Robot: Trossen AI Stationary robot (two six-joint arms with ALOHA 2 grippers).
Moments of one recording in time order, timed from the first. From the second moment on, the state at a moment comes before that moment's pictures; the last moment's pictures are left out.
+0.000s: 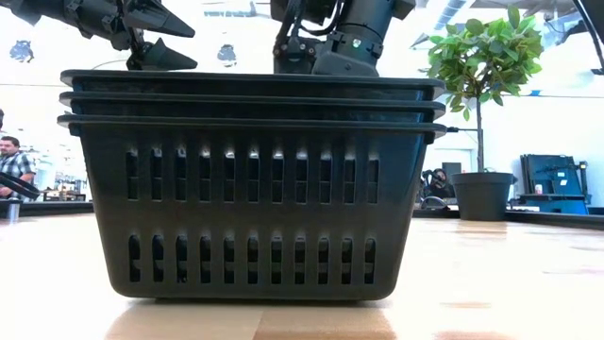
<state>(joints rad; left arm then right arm) 0.10 0.59 0.50 -0.17 -0.07 -0.33 0.09 2.01 1.58 -0.77 0.11 0.10</state>
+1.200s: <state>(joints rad) 0.18 0.58 0.50 0.18 0.02 -0.24 -0.03 1.33 1.37 -0.65 0.09 0.06</state>
